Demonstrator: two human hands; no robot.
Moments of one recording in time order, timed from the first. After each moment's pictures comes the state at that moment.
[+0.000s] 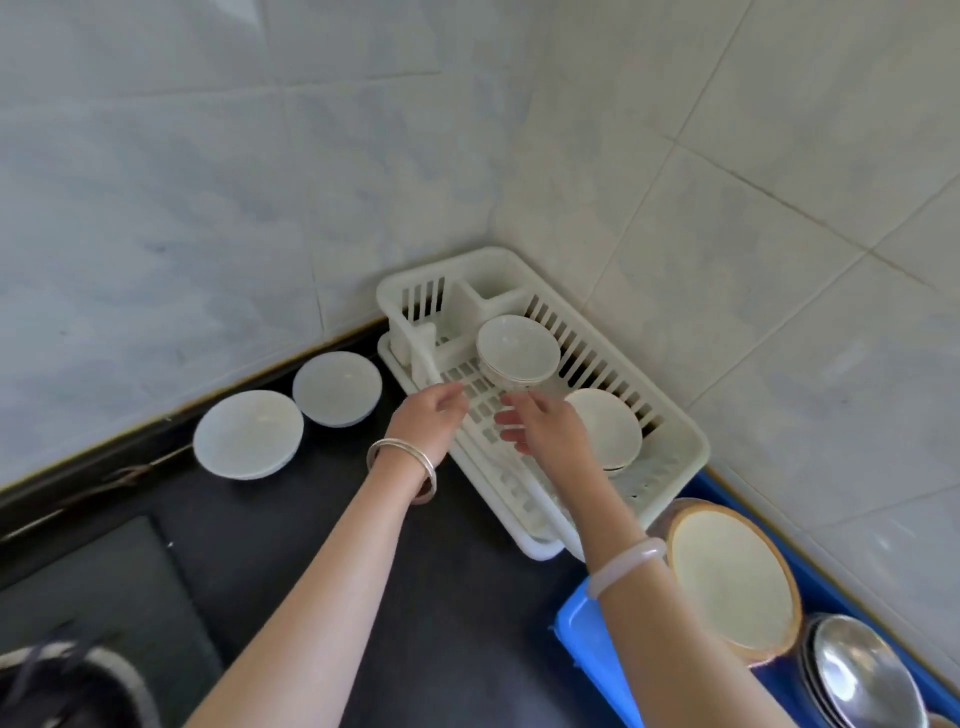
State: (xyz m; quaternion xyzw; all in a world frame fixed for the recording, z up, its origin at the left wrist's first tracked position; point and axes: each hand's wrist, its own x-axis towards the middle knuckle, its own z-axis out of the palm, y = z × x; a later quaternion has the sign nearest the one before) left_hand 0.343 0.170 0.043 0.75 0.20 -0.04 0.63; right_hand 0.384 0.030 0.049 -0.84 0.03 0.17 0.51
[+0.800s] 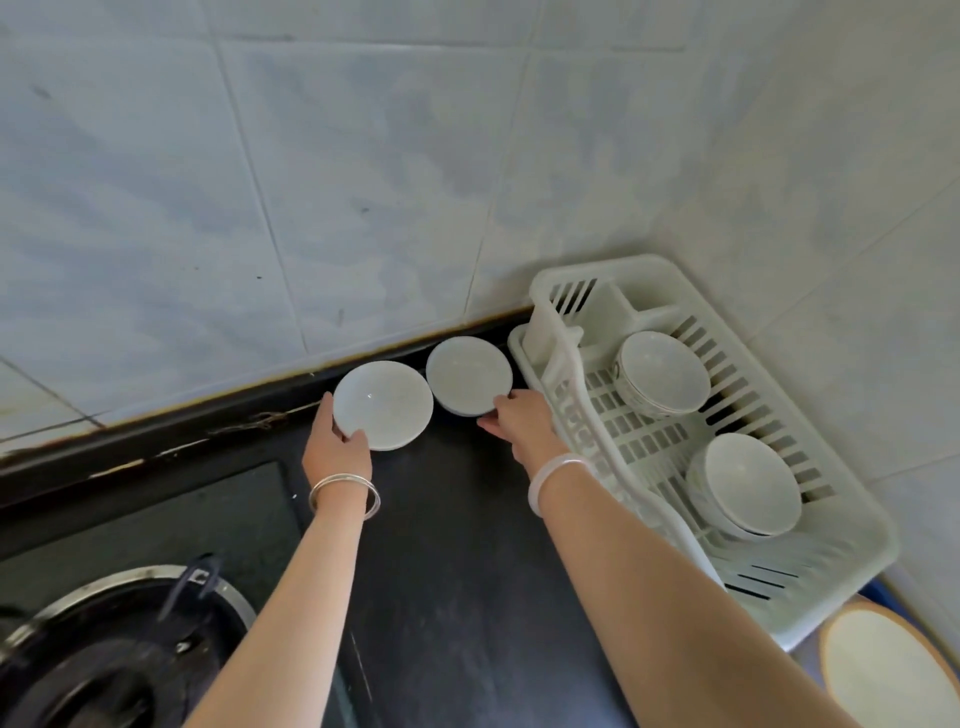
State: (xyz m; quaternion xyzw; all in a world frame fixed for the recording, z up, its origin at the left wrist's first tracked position) left_hand 0.266 0.326 -0.065 0.61 0.54 0.19 0.55; right_hand 0.405 0.210 -0.043 -0.77 0.14 0.31 0.54
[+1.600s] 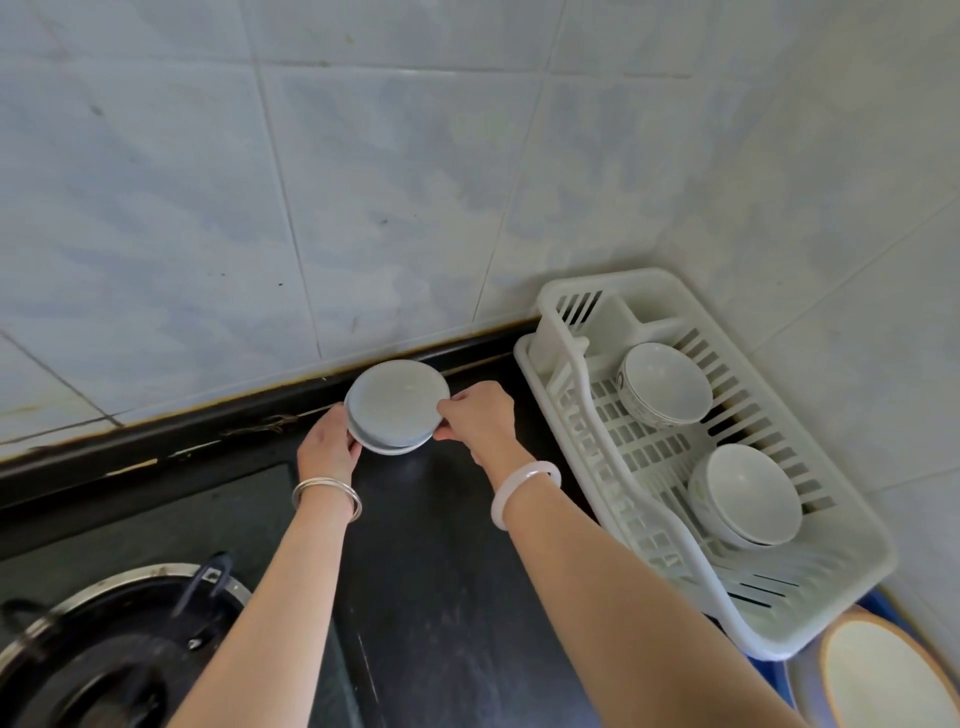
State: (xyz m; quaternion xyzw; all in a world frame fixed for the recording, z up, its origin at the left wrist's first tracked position) left_hand 0.261 0.347 -0.060 0.32 0.51 0.25 0.76; right_hand 0.365 0.251 -0.015 -0.87 -0.04 0.28 0.41
